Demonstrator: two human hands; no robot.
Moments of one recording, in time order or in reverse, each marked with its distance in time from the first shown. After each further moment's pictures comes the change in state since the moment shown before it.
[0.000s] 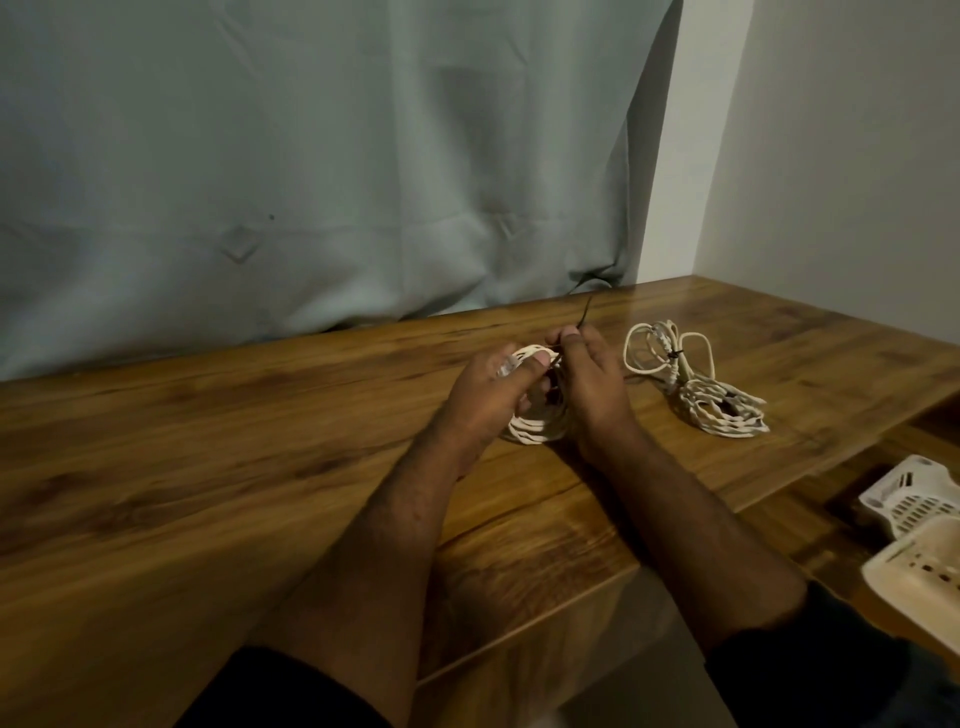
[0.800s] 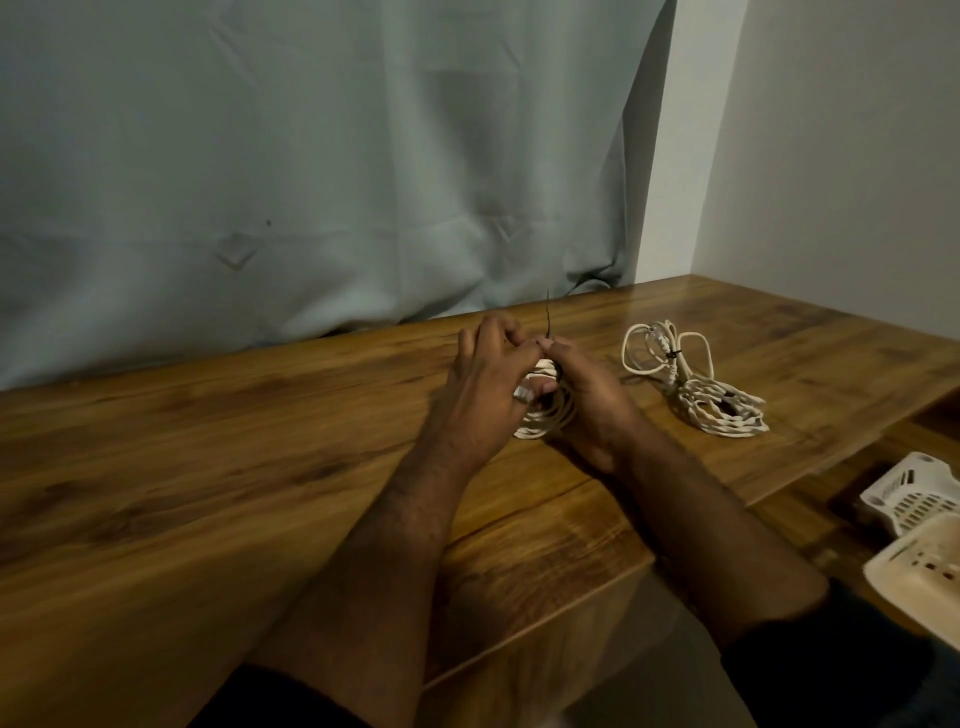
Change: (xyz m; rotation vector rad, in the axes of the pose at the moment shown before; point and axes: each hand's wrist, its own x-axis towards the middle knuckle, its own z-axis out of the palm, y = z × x) left_hand -0.006 0.004 -0.010 0.961 0.100 0.573; right_hand -0.011 -0.016 -0.012 0.314 -0.476 0.318
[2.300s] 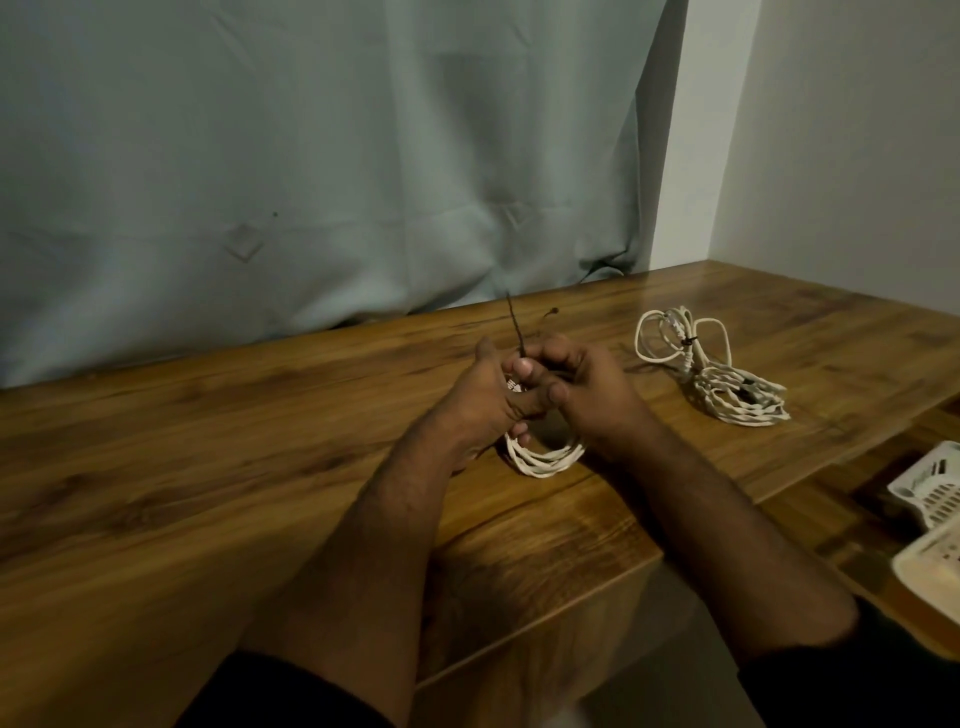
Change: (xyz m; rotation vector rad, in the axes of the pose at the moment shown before) left_hand 0.000 -0.016 0.011 -1.052 -0.309 -0.581; right_hand 0.002 0.015 -0.006 -0.462 -0.052 -0.331
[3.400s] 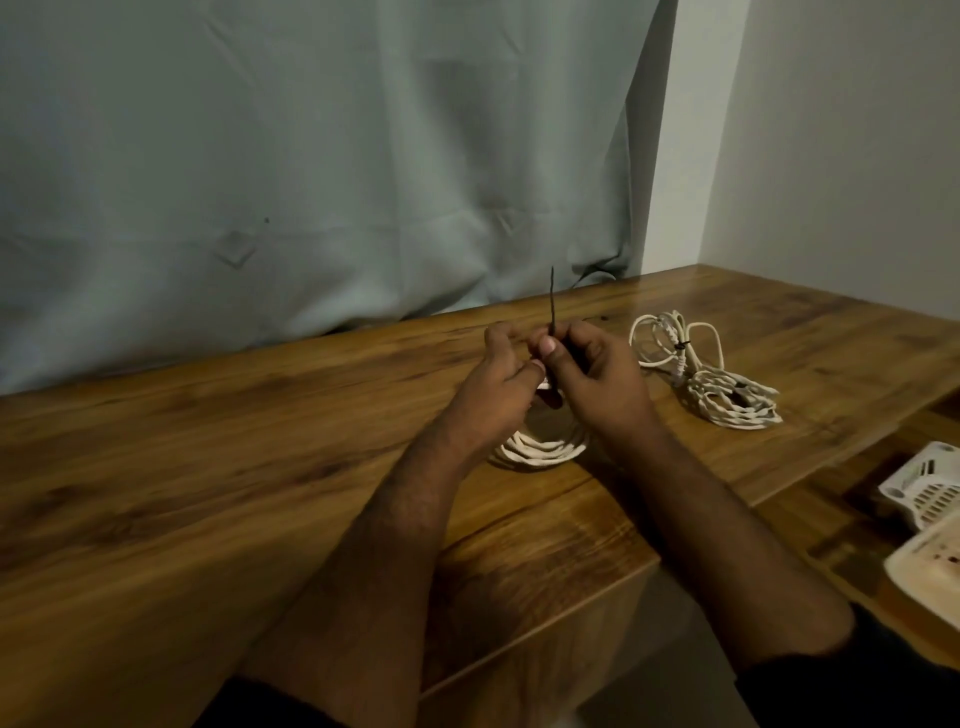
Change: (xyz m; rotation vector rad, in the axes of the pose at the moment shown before) left_hand -0.009 0.022 0.025 0.235 0.118 0.142; right_hand 0.002 -0.006 -0.008 -0.185 0.236 -0.101
